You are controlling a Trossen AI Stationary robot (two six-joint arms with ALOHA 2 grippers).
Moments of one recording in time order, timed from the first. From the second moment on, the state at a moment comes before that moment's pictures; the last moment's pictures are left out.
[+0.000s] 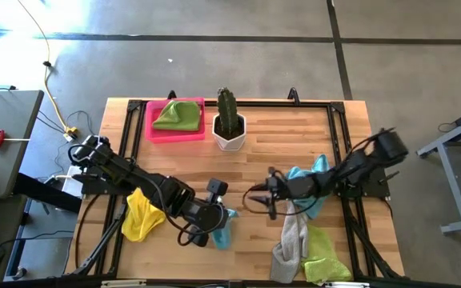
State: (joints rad) left arm -0.37 1.74 1.64 -0.86 -0.30 0.06; right arm 0.32 1.65 0.48 0.94 0.29 0.24
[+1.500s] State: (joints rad) left arm -0.37 1.74 1.64 -0.84 -0.32 0.03; right arm 0.43 1.88 0.71 0.79 0.39 0.32
